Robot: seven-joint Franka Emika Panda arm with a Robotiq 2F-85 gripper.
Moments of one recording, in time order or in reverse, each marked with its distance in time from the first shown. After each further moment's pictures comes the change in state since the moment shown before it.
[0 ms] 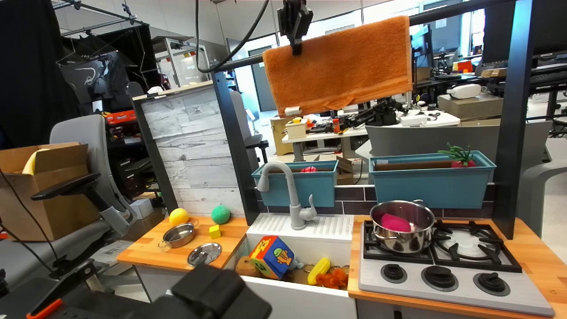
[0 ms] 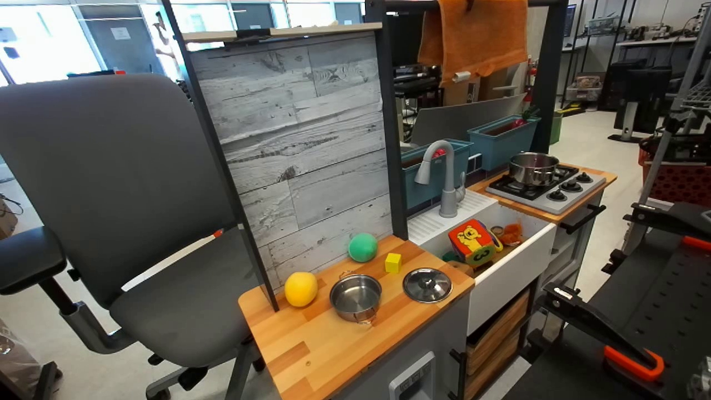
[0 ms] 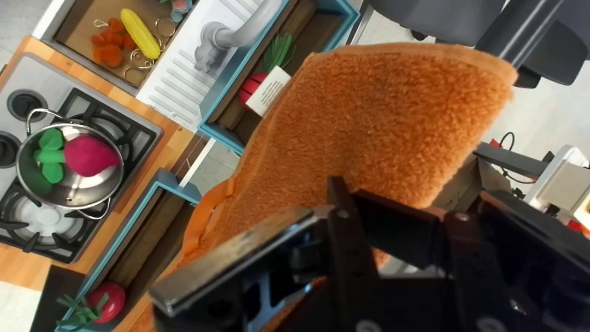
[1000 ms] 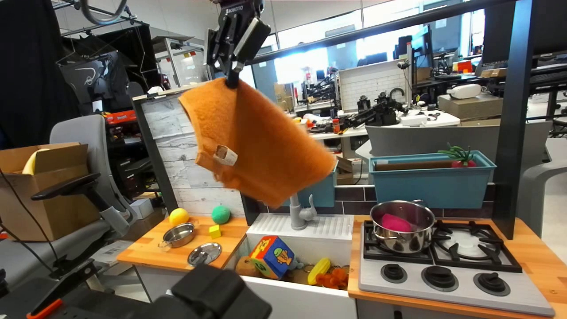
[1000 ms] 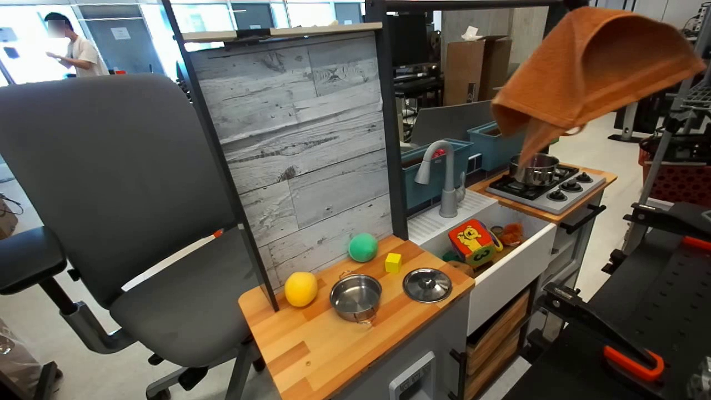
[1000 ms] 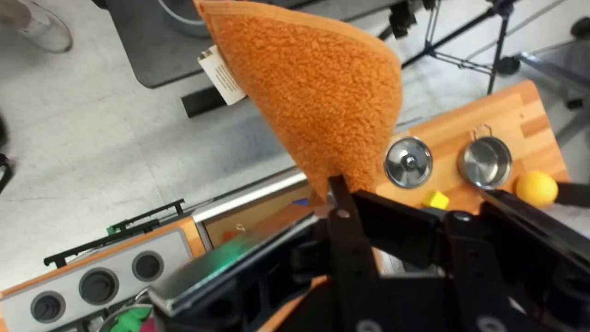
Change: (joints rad) arm 0.021 -0.364 0.008 -0.579 -0.263 -0.341 -0.502
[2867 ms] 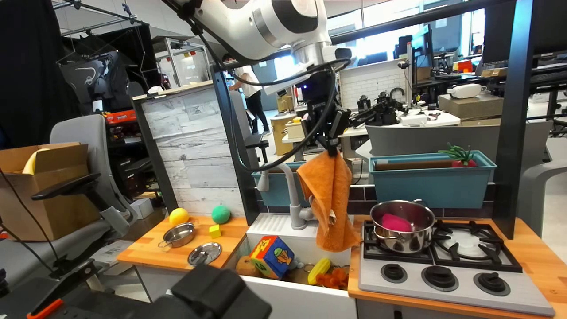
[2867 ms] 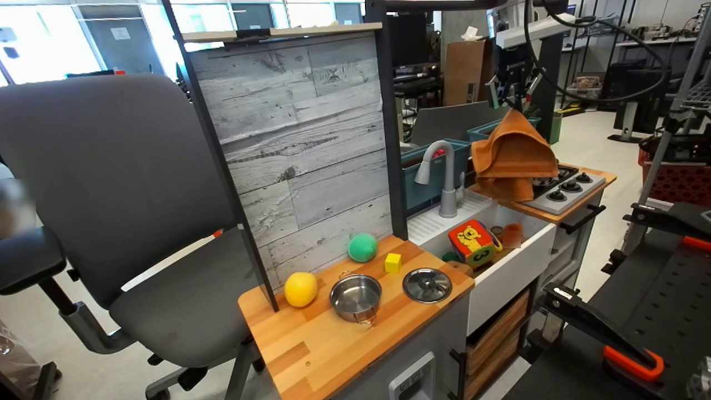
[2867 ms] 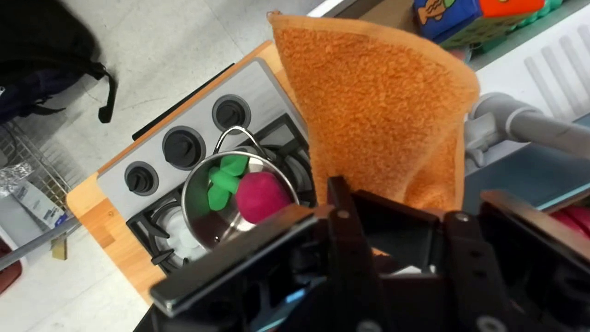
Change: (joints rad) arm 0.021 0.576 -0.060 0.422 -0.154 0.420 0.340
